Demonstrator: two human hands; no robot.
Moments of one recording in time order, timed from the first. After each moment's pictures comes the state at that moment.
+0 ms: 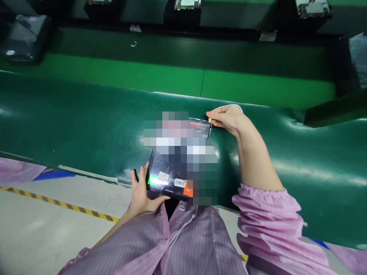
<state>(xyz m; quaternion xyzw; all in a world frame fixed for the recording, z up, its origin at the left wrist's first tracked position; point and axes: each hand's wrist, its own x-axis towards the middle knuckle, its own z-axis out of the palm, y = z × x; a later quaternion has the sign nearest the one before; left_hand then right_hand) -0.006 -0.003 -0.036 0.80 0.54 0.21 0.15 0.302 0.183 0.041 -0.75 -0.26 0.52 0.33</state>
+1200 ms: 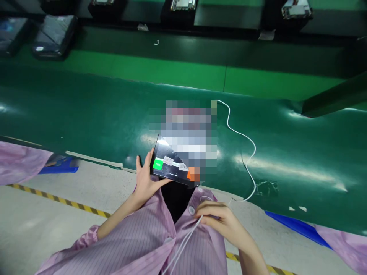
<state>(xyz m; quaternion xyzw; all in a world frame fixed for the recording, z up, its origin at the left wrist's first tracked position) -0.008 0.003 -0.042 0.79 0.54 0.24 0.16 0.250 -0.084 0.018 -0.46 -0.57 0.59 0.34</state>
